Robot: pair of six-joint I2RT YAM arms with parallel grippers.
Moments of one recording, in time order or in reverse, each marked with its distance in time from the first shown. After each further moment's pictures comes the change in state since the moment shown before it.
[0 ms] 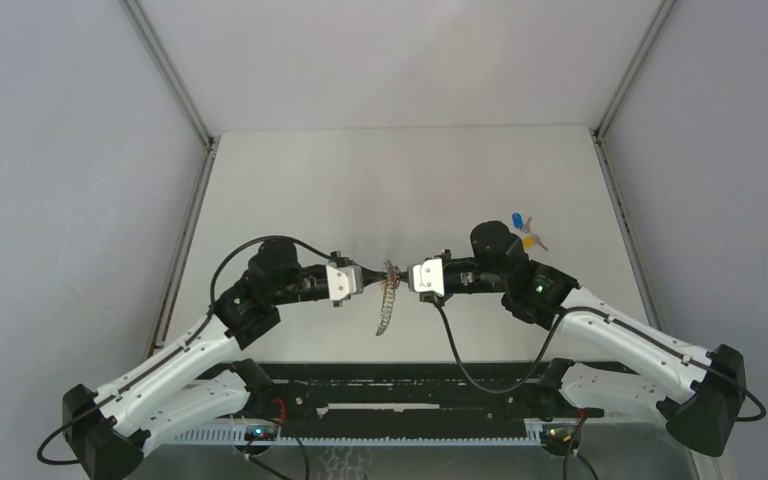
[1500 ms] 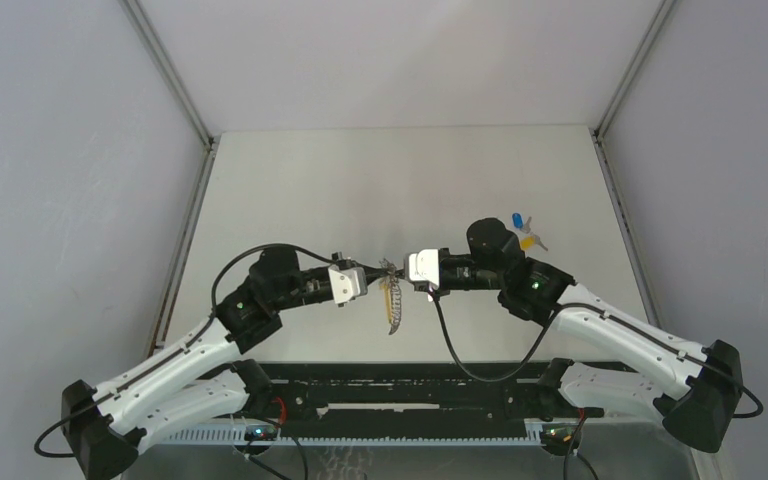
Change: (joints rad) left arm -0.063 -0.009 -0.017 0.067 -0.120 -0.010; right arm -0.001 0.029 0.019 0.008 0.026 0.096
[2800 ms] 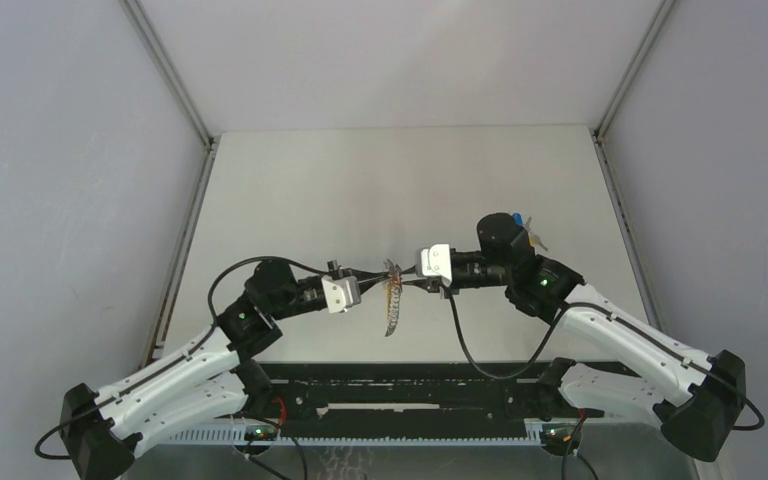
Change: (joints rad) left arm -0.018 -0.052 -0.117 0.173 -0.019 -0.034; right arm -0.080 -0.032 0.000 -0.060 -0.140 0.019
